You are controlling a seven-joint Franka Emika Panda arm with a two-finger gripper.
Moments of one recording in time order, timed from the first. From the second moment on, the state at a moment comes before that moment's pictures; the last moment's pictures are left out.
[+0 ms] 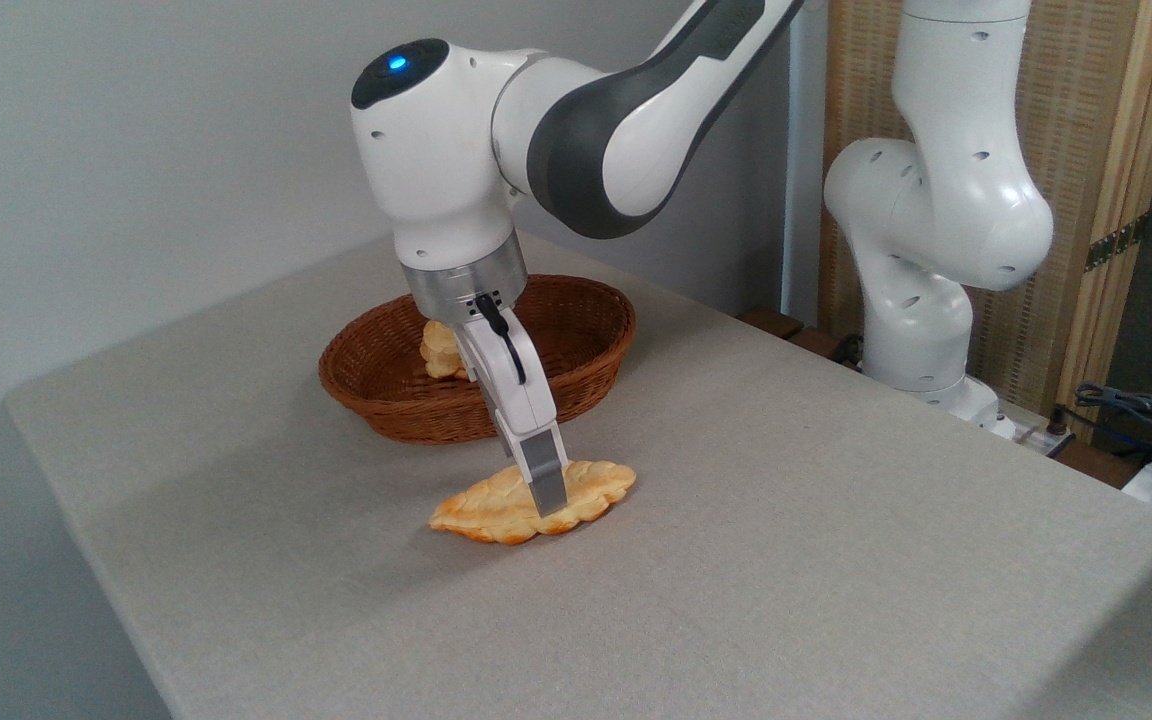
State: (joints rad) arm -0.19 -0.08 0.06 -2.14 -0.04 1.95 0.98
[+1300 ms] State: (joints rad) arm -0.19 -0.06 0.07 -2.14 -0.04 1.97 1.09
